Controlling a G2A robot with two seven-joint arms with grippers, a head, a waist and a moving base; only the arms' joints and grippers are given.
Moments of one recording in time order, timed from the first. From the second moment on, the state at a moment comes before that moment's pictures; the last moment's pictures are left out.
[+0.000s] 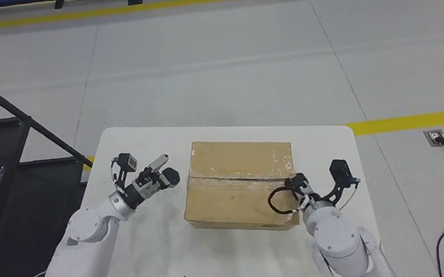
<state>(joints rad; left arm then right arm) 0.84 -1.12 -1.33 -1.10 -0.50 -0.34 -0.92 -1.25 -1.49 1.33 -1.92 -0.36 0.75 0.15</state>
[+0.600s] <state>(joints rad) 0.95 -1.10 -1.44 -1.29 -0.49 -0.37 -0.84 -1.34 -1.49 1.40 -1.98 -0.22 0.54 0.03</state>
